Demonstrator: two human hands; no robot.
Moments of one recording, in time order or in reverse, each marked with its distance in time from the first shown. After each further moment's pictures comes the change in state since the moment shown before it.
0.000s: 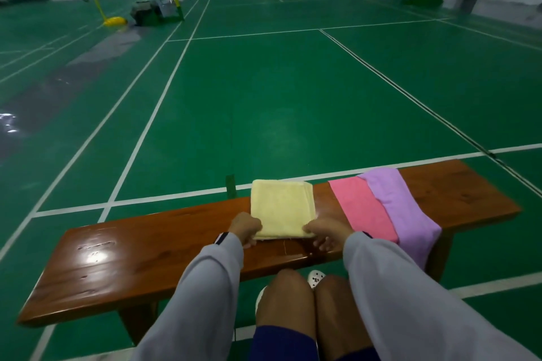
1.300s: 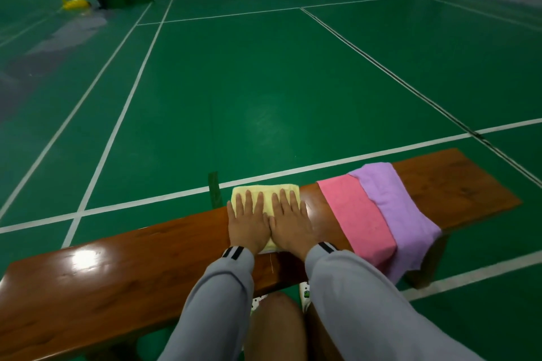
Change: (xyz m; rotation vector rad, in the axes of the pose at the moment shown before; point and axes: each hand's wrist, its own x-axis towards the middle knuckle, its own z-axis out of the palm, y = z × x) left_hand 0.059 0.032 0.059 0.860 0.421 0.535; right_hand 0.081 -0.025 0.045 -0.769 0.416 -0.548
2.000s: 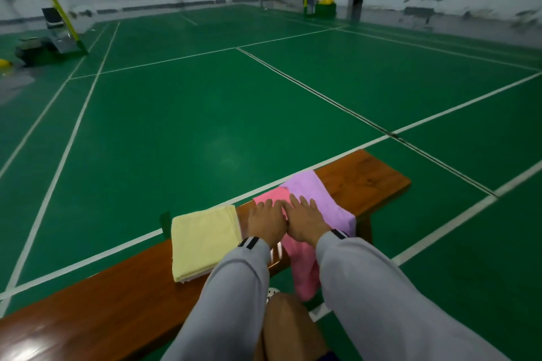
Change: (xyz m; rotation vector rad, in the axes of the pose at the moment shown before) left_hand -0.031 0.195 -0.085 -0.006 0.066 0.408; right_hand -0.094 0.161 -0.091 -0.025 0.013 0.203
